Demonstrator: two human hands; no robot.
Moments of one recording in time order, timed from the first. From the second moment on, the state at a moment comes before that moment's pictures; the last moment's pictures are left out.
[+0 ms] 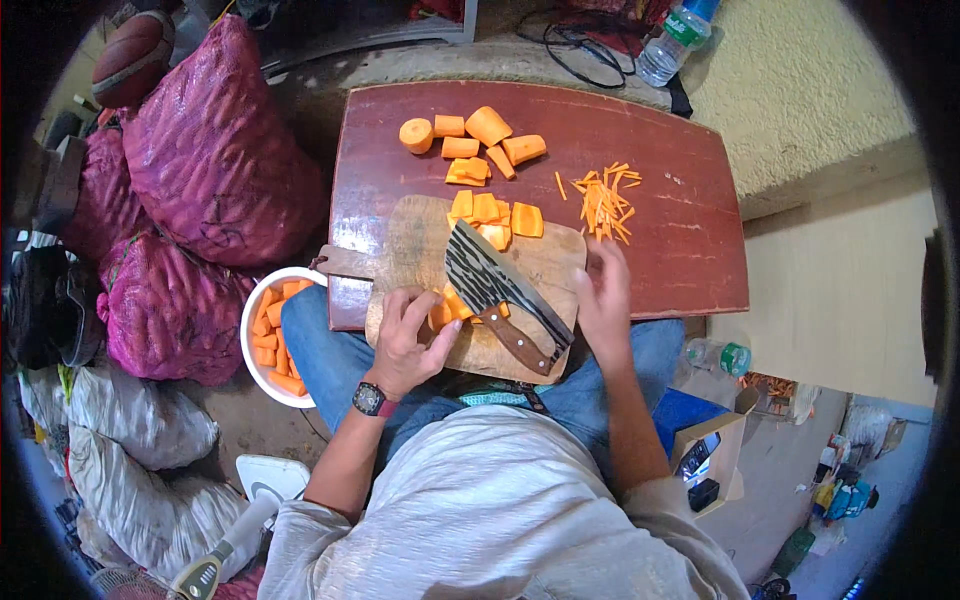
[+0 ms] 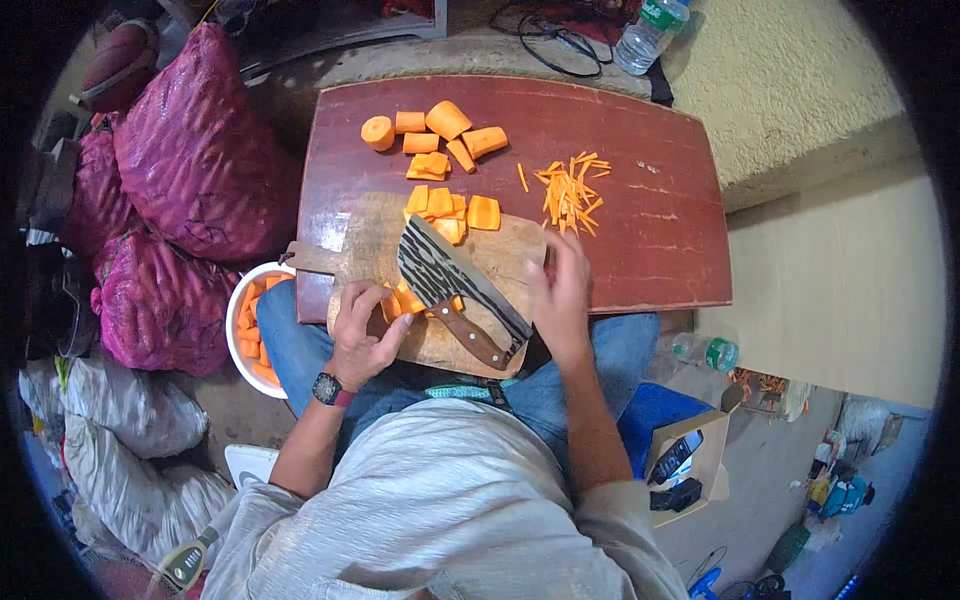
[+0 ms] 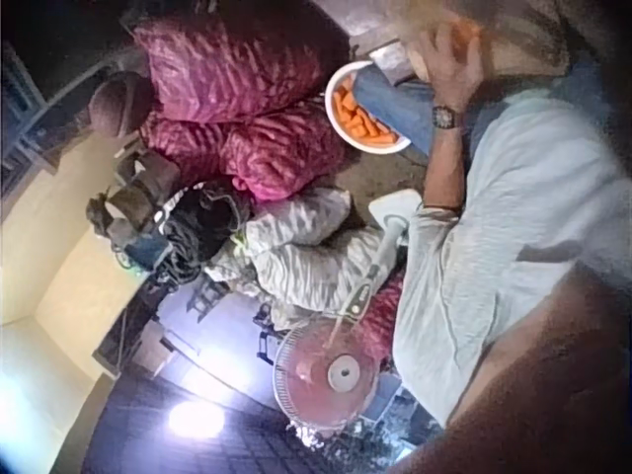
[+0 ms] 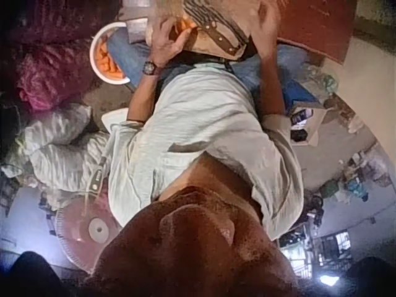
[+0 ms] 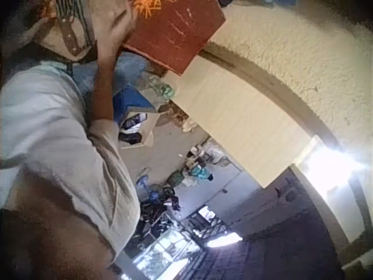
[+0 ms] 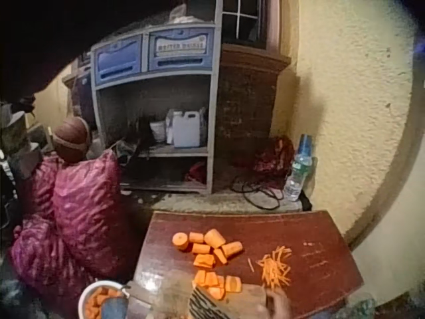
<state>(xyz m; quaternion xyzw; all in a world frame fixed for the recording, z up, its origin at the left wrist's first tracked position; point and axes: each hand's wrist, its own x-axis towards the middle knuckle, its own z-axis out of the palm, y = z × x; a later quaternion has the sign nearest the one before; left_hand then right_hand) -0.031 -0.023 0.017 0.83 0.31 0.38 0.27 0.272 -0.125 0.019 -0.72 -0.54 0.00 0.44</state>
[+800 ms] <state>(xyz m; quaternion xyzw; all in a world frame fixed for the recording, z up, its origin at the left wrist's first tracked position) -0.029 -0.036 0.027 0.80 0.34 0.37 0.32 0.225 -0.160 -0.083 -0.28 0.08 0.65 0.70</state>
